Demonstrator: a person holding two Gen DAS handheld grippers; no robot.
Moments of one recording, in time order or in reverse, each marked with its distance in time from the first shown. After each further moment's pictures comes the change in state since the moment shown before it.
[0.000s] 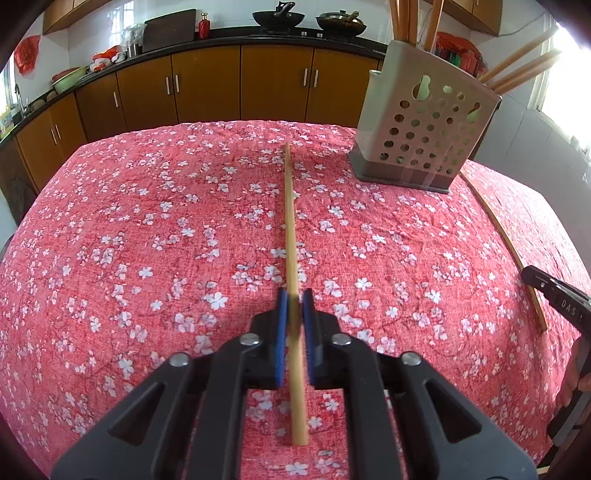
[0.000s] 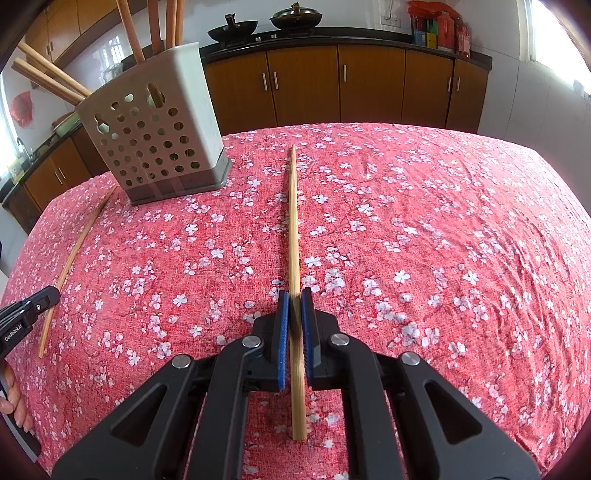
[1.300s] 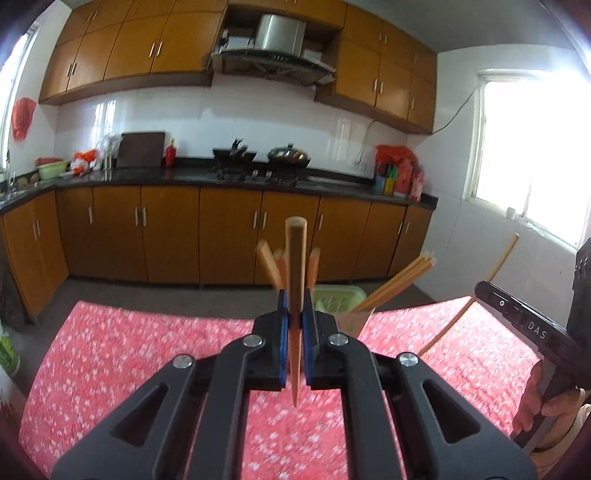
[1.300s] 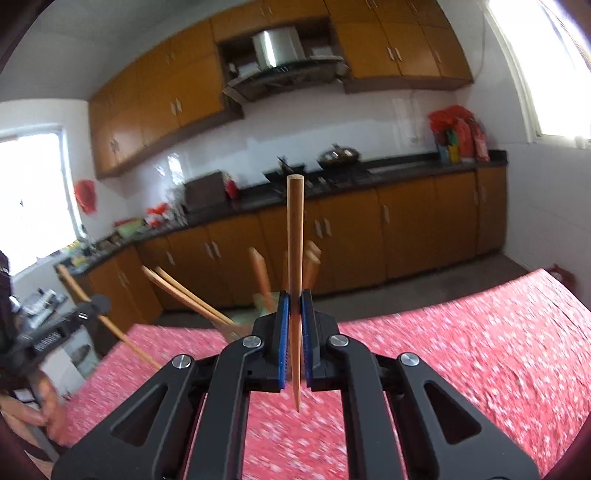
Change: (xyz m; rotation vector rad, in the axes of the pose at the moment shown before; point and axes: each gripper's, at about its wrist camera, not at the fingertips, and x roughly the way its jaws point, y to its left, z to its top) left arm -0.193 -0.026 0.104 0.053 -0.519 -0.194; right arm -0.184 0.028 0.089 0.005 -0.536 0.247
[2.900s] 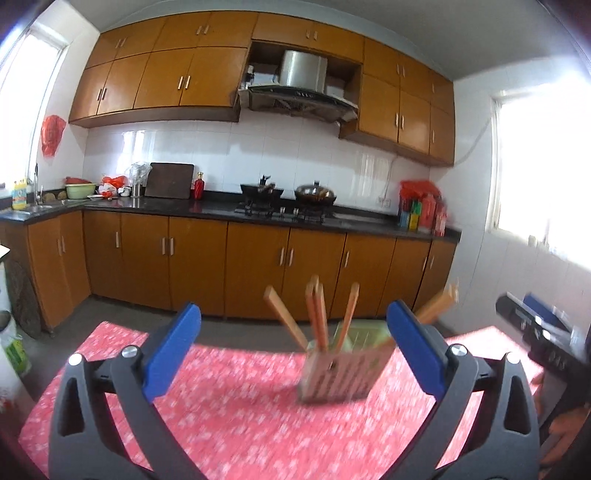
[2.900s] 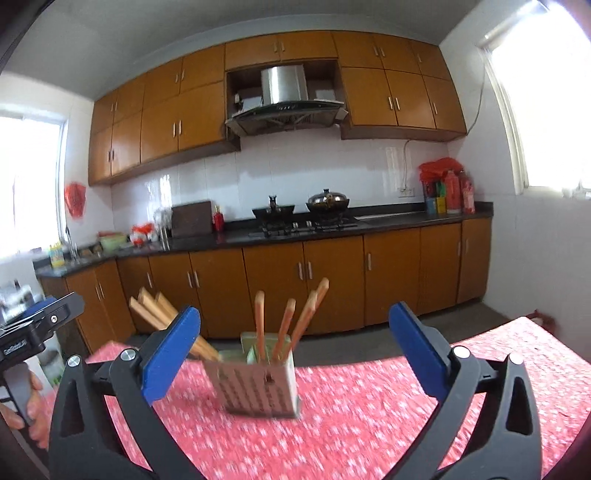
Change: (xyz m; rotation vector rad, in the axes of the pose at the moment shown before) left arm -0.021 0.012 -0.015 -0.006 -0.125 0.128; right arm -0.013 0.025 -0.017 -0.129 -0.139 -0.129
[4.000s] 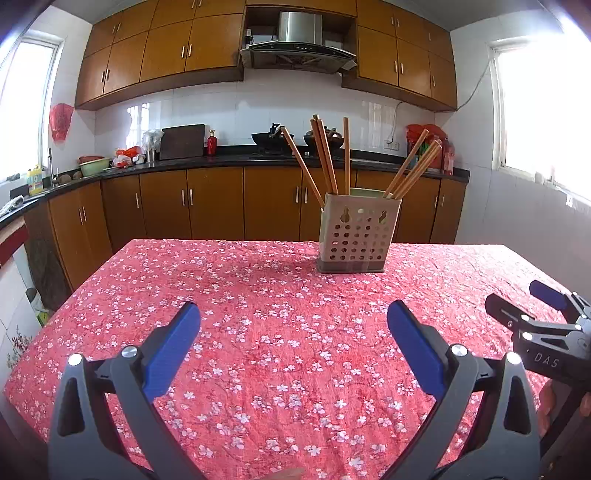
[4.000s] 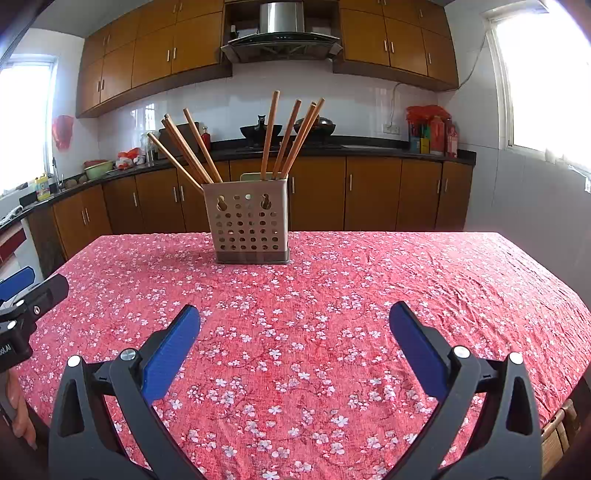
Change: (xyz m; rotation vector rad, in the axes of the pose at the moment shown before) left arm -0.077 -0.001 -0.147 0.069 0.161 0.064; right arm -0.058 0.018 -0.133 -0.033 0.253 -0.081
